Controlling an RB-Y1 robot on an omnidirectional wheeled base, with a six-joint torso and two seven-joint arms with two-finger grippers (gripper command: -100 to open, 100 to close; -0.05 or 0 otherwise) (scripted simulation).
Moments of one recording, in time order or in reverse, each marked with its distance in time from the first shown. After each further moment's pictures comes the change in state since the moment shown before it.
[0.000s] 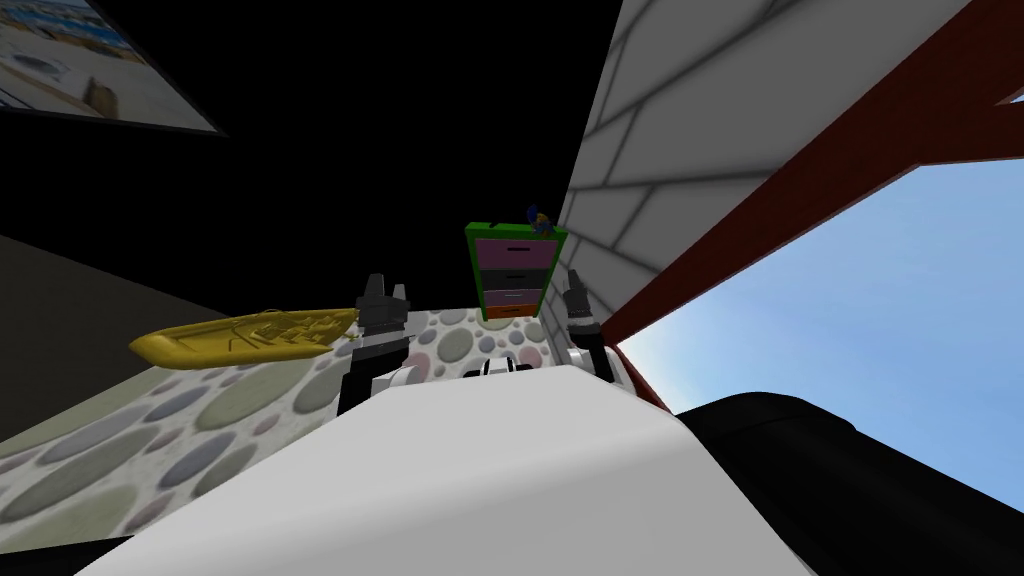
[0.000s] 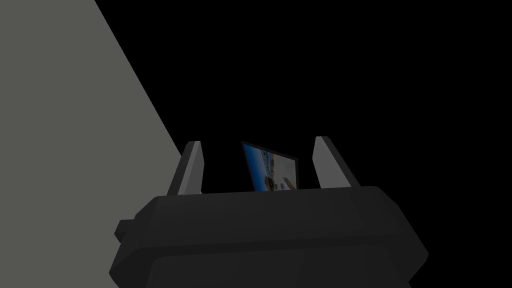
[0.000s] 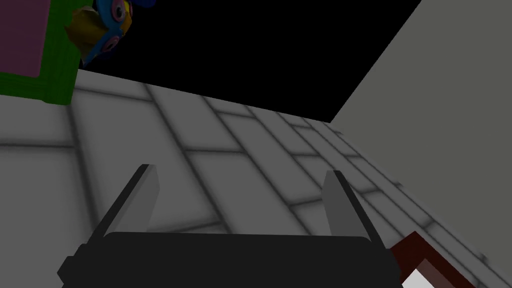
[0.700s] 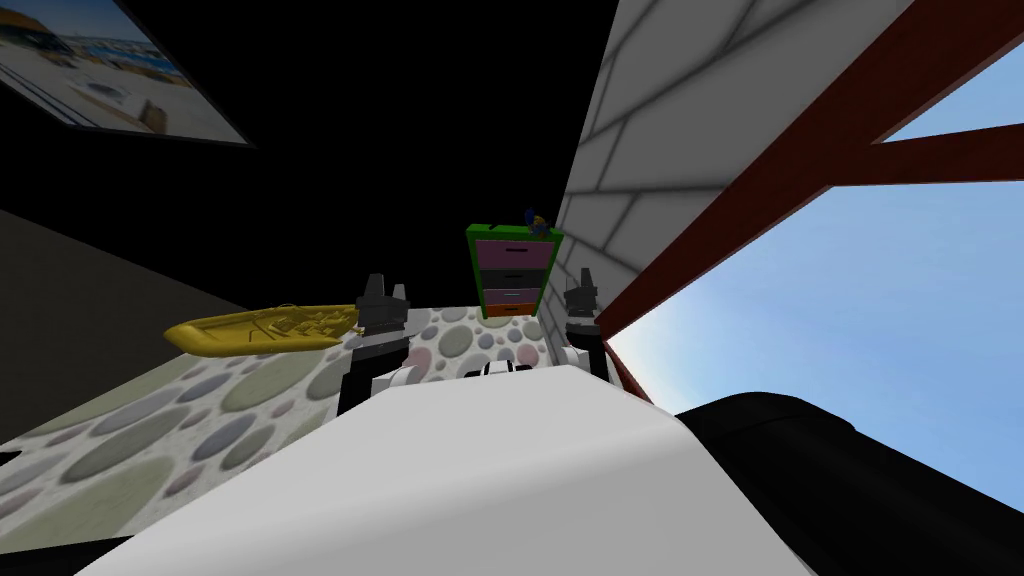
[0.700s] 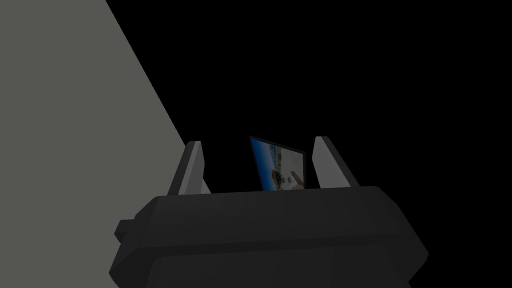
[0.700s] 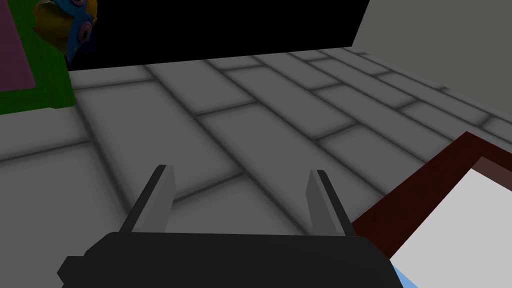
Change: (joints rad) left arm 0.000 0.000 0.000 0.000 0.000 0.000 0.000; right arm 0.006 0.137 0.020 -0.018 -0.130 -0.033 -0.118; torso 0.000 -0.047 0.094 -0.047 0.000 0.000
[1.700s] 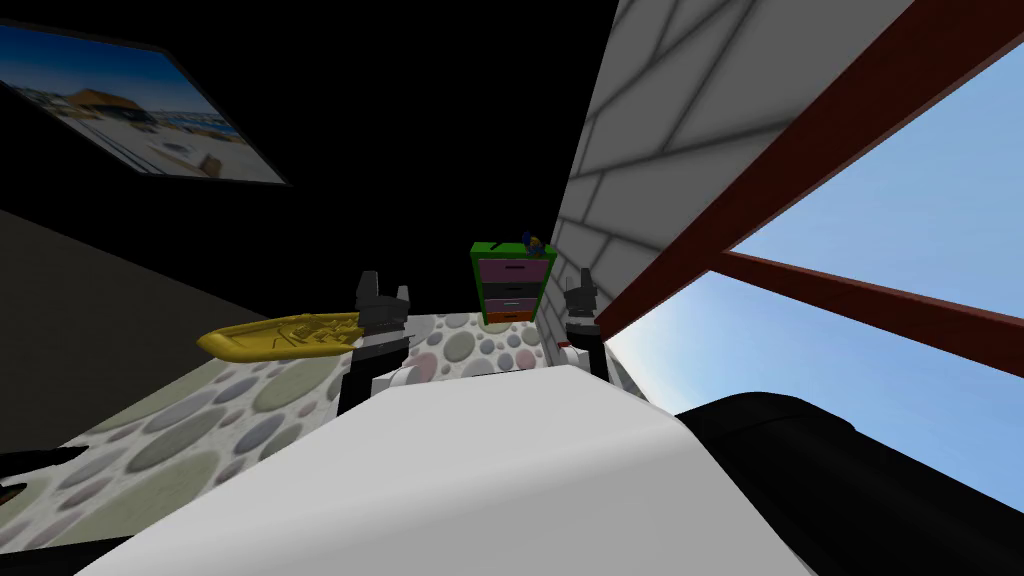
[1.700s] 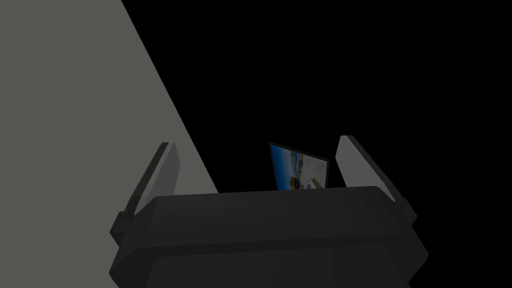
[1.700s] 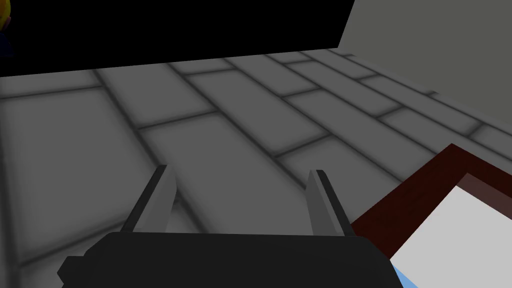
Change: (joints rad) left arm 0.000 0.000 0.000 0.000 0.000 0.000 0.000; right arm 0.000 0.000 0.000 0.000 0.000 0.000 0.000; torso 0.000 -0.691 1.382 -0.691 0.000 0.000
